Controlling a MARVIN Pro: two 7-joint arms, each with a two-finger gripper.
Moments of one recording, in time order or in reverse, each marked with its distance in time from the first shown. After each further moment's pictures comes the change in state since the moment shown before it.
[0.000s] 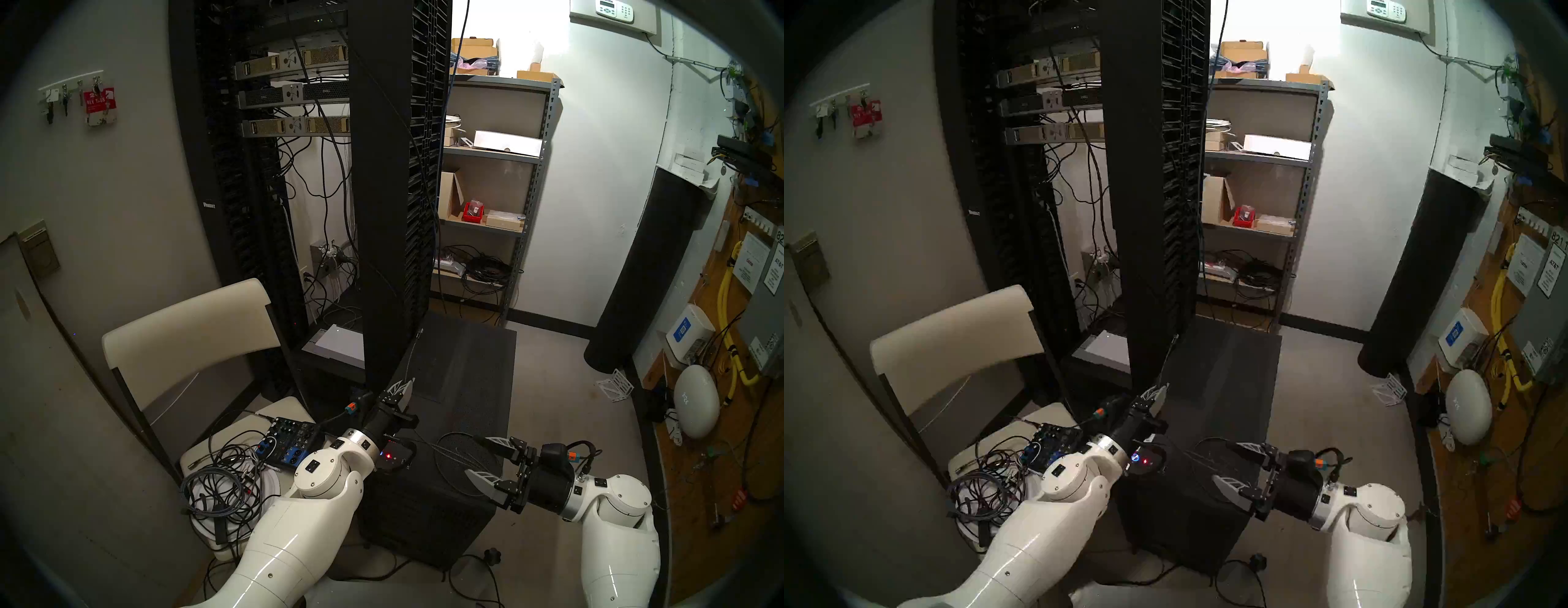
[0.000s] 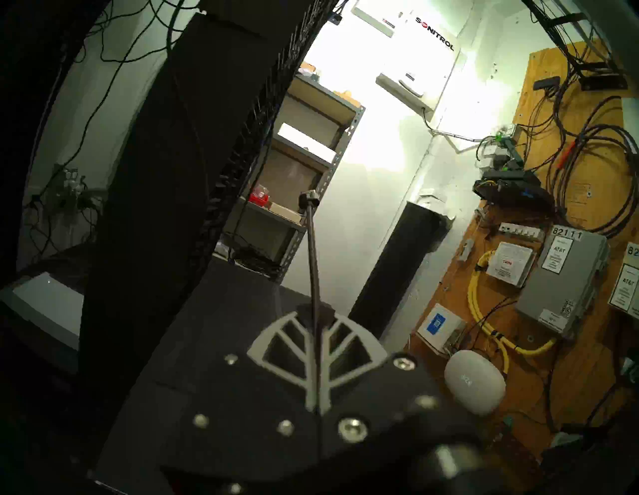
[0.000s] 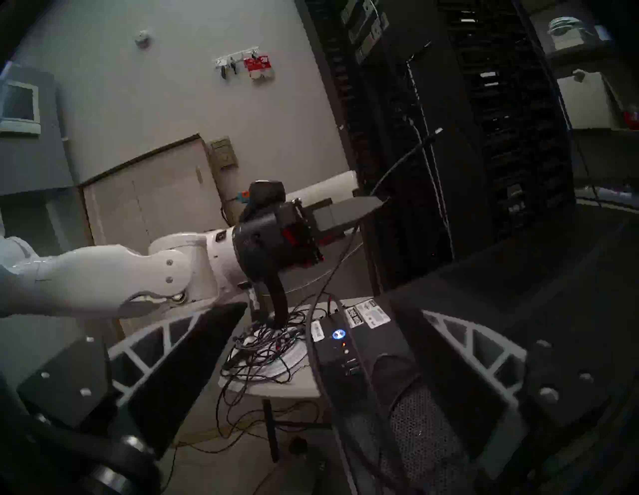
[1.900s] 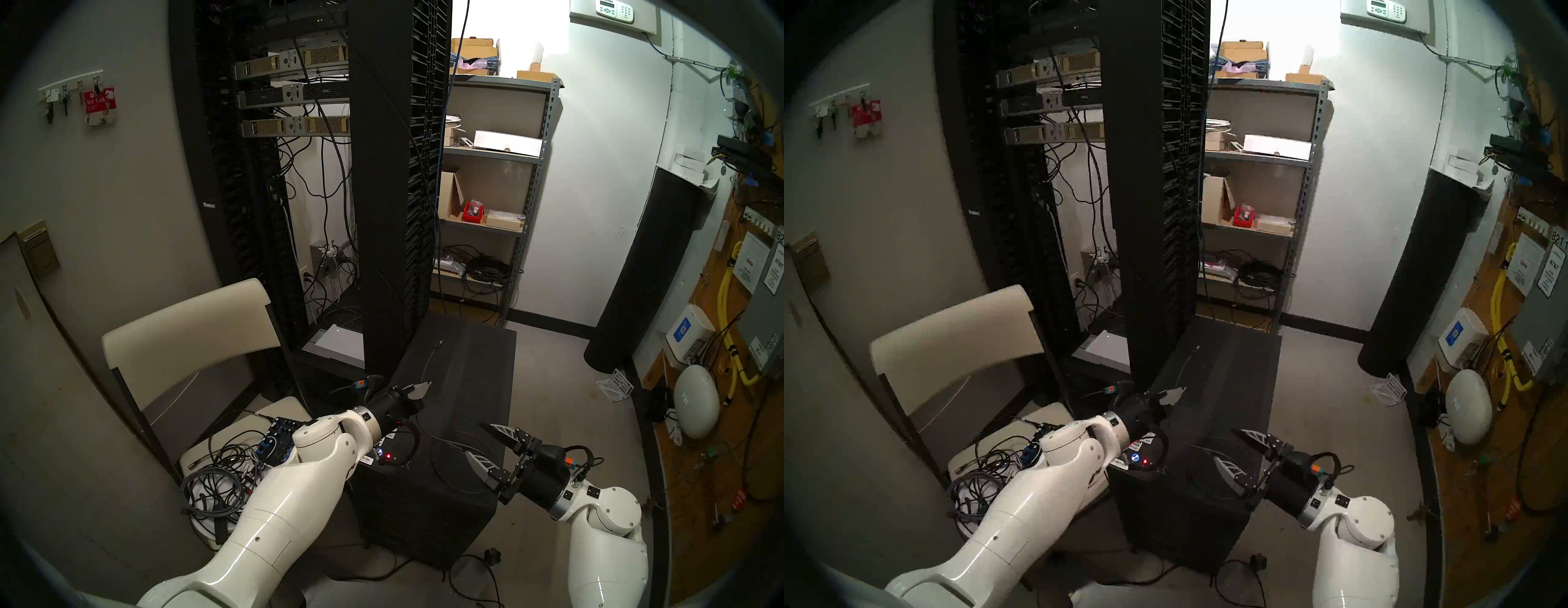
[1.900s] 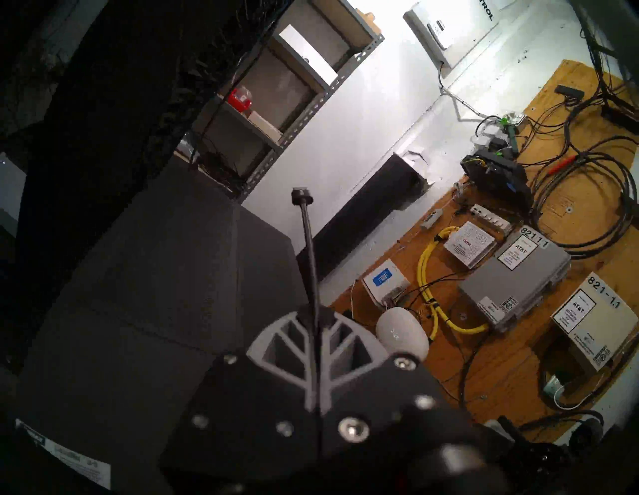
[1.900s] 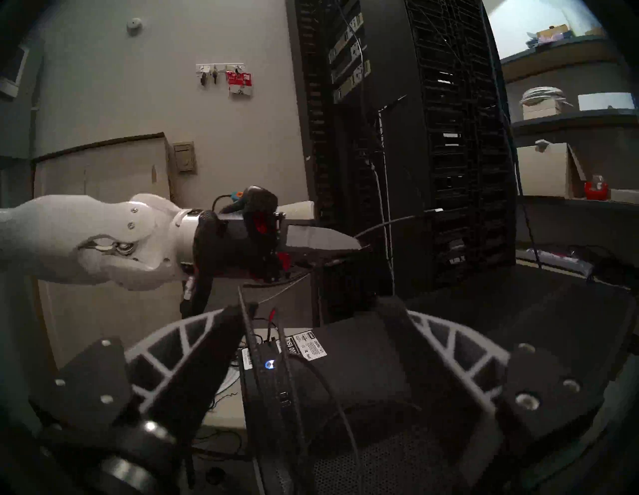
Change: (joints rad) left arm -0.087 0.054 -0.004 -0.023 -0.221 0.432 -0.040; right arm -0.007 -0.046 0.002 0.025 0.015 -0.226 -0.132
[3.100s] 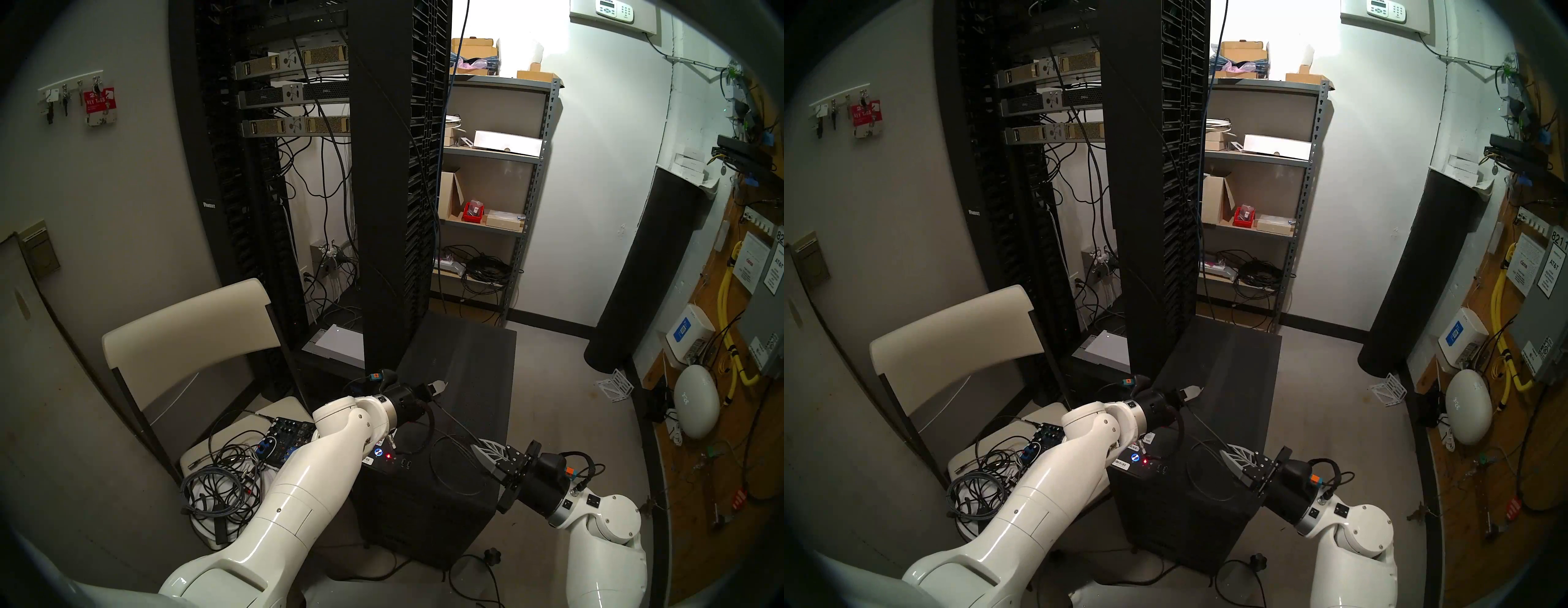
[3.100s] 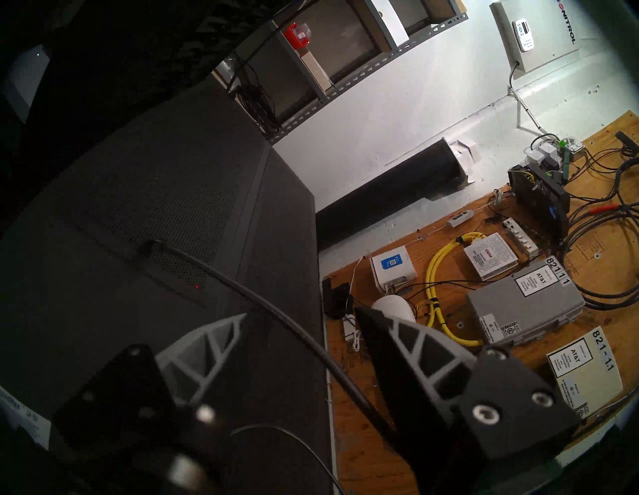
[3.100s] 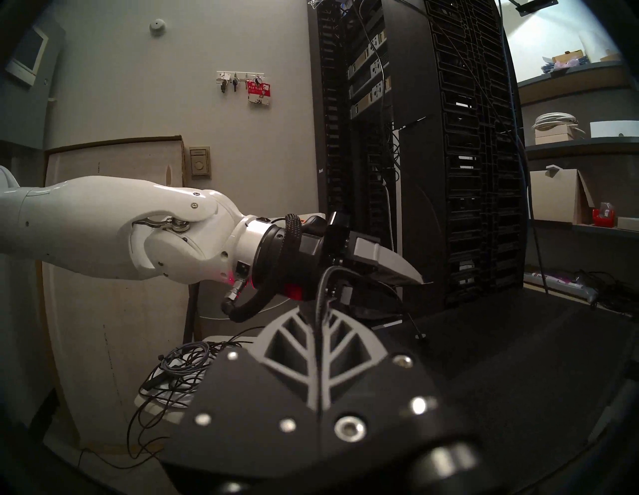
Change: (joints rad) left arm -0.149 -0.116 -0.022 0.157 -0.148 0.276 0.185; right arm -0.058 -0.017 -0.002 -0.049 0.022 -0.102 0.030
